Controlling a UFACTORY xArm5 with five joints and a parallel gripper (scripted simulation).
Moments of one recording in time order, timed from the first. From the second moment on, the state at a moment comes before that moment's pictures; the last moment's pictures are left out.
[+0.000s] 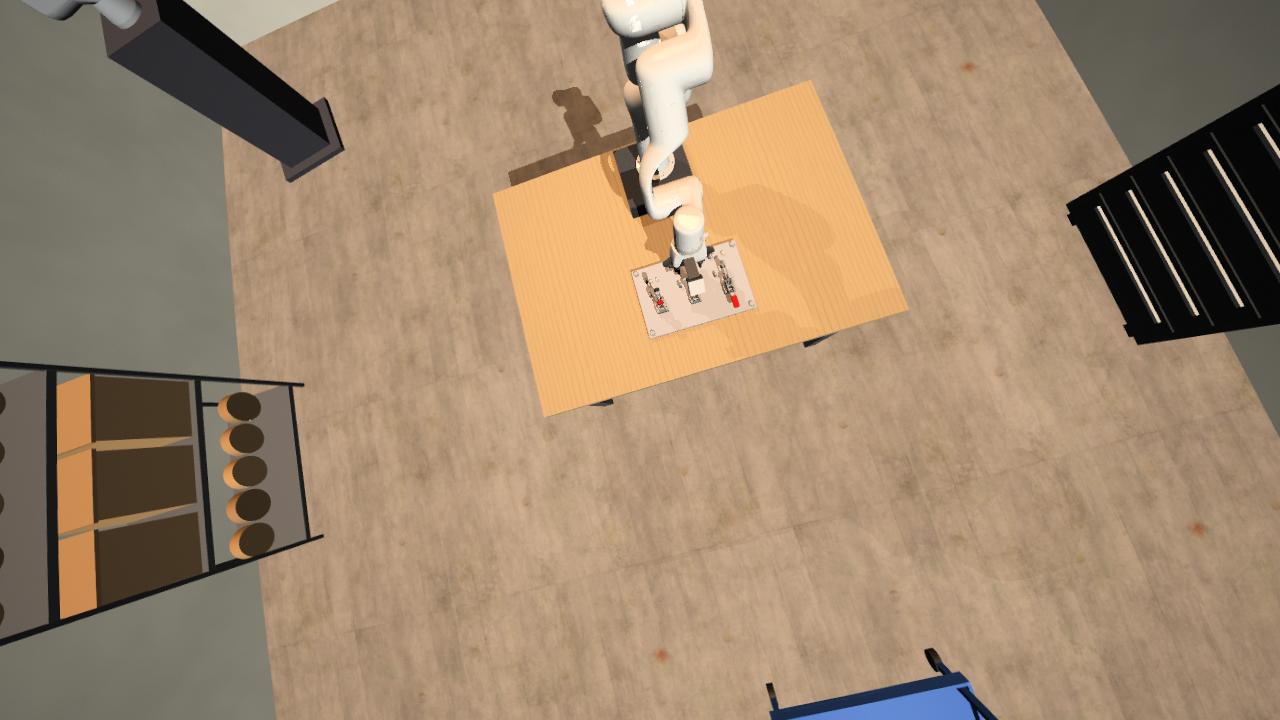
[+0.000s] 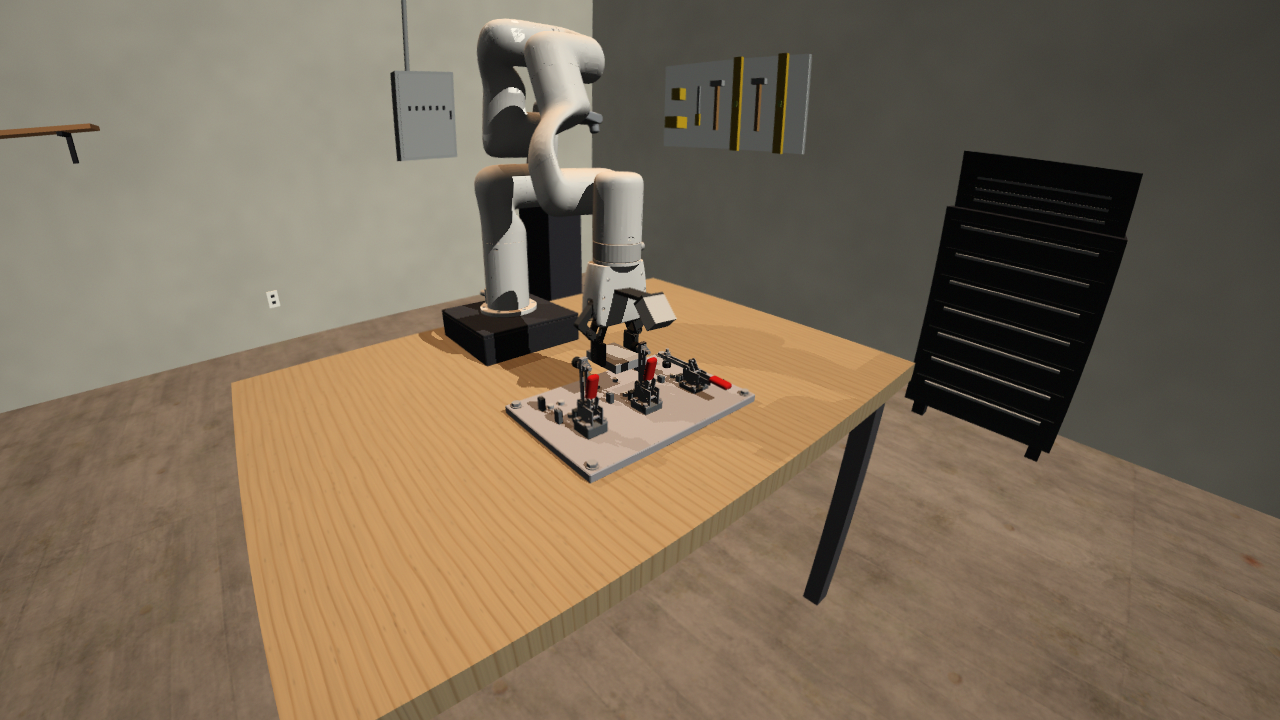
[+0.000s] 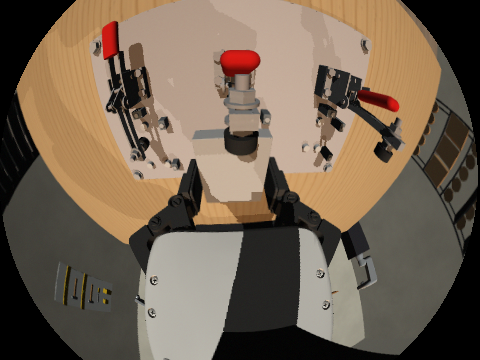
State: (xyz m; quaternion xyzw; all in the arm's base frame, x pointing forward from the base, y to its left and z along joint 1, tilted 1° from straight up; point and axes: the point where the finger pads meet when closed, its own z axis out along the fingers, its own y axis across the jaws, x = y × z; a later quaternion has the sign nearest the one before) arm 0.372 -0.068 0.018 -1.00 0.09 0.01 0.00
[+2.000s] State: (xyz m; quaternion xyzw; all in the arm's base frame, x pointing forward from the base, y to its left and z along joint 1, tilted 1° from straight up) arm 0.374 -0.067 -0.019 -1.00 0.09 0.01 0.00
